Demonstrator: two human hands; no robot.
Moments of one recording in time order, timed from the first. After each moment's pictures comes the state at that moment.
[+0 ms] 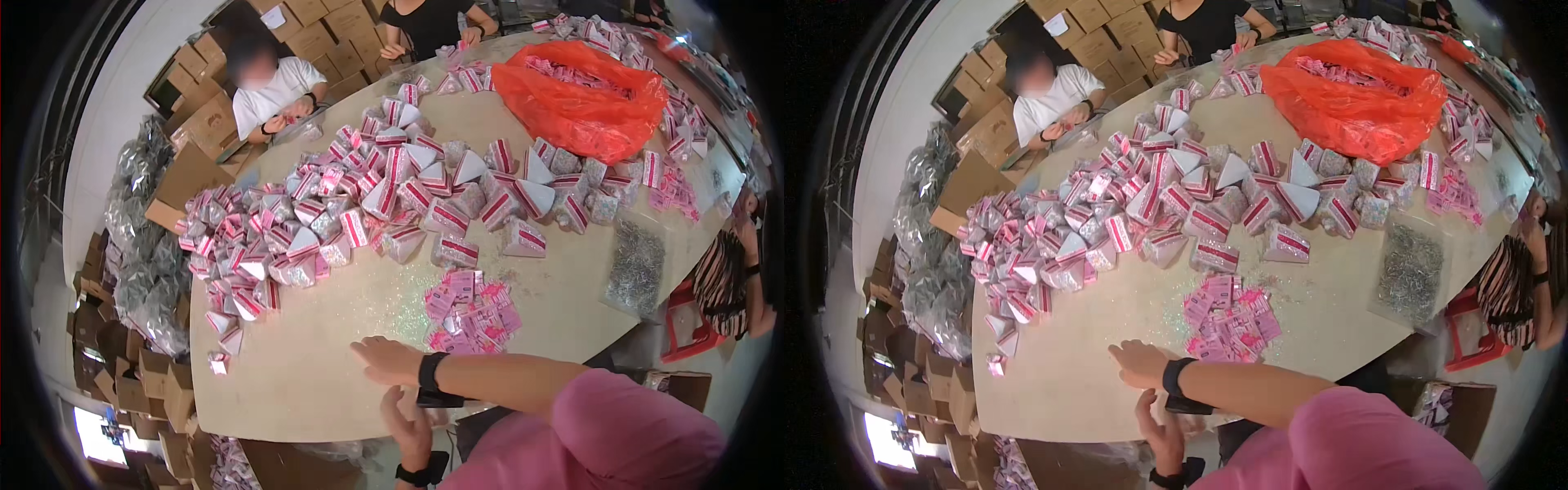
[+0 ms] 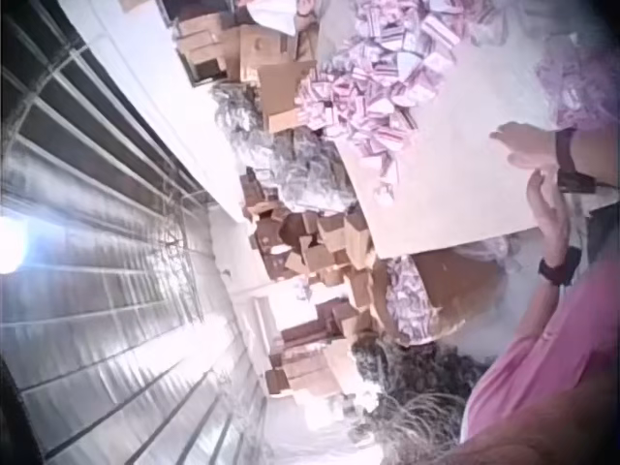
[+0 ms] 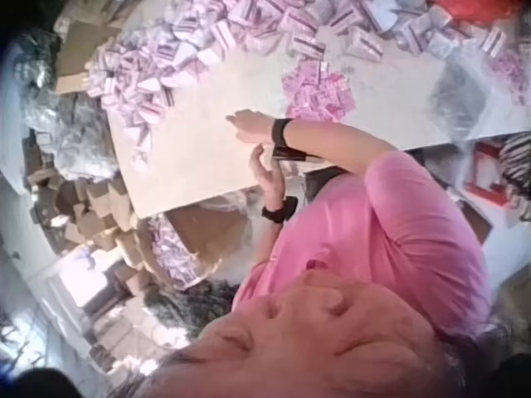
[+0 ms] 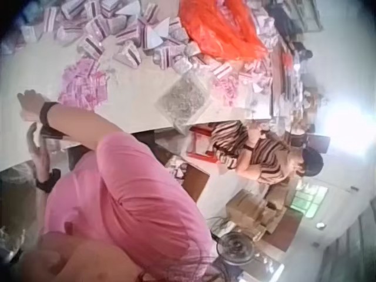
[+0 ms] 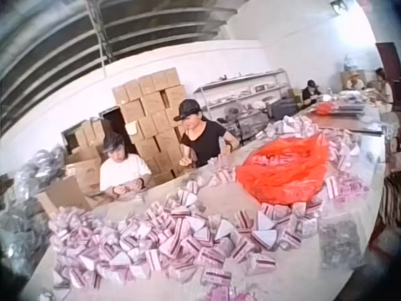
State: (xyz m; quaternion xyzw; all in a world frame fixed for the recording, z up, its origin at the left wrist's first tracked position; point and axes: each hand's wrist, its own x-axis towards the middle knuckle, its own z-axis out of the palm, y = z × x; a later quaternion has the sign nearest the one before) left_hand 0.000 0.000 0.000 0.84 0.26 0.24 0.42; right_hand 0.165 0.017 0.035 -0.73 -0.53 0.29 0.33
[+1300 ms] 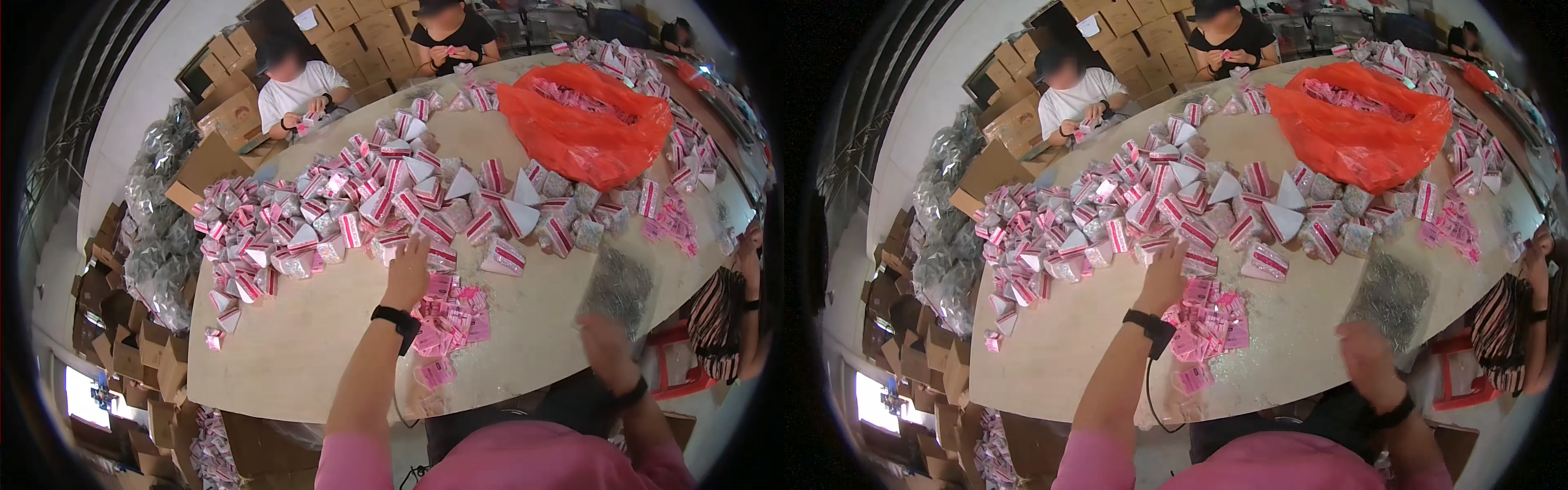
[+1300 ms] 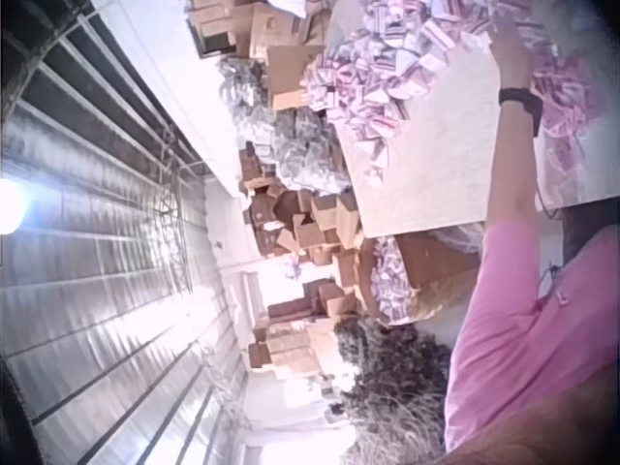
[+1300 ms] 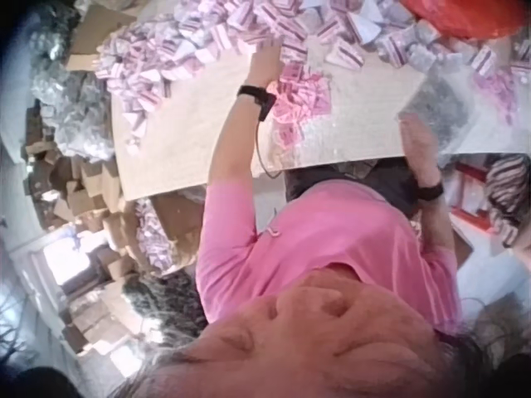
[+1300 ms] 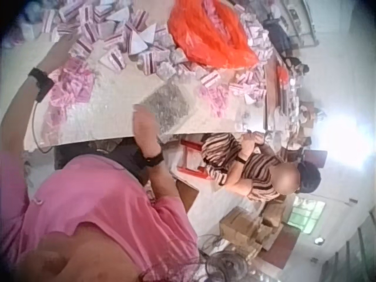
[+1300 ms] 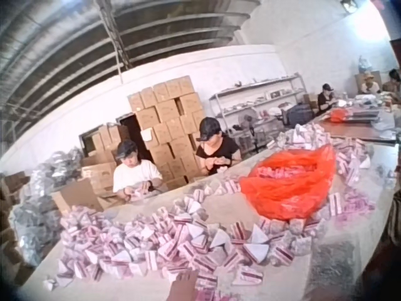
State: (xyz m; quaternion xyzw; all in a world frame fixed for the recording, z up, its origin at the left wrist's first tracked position) left_hand 0.266 0.023 0.043 0.99 -0.02 0.15 0.07; right_hand 0.225 -0.384 0.047 -0.88 -0.31 -0.09 0.35
